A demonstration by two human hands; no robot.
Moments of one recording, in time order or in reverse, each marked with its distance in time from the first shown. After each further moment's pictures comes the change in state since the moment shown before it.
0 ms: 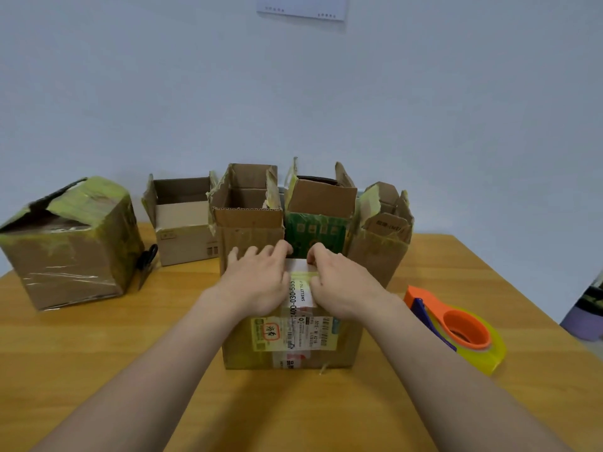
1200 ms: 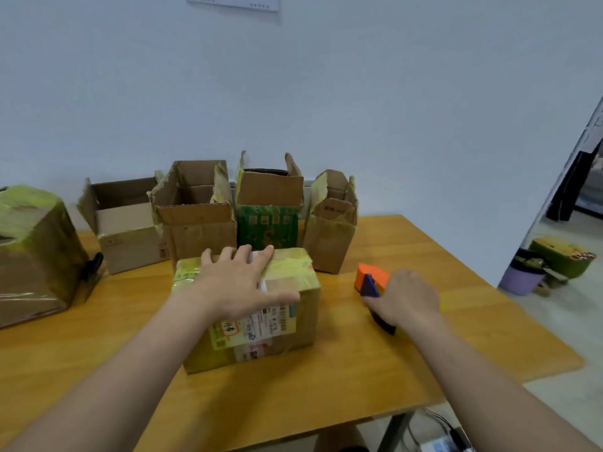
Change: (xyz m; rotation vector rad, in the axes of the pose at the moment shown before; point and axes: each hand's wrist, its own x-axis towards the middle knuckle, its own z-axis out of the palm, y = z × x) left_hand -0.010 0.037 -0.001 0.165 -0.217 0.115; right_hand -0.092 0.133 0.007 -0.223 0.076 0.842
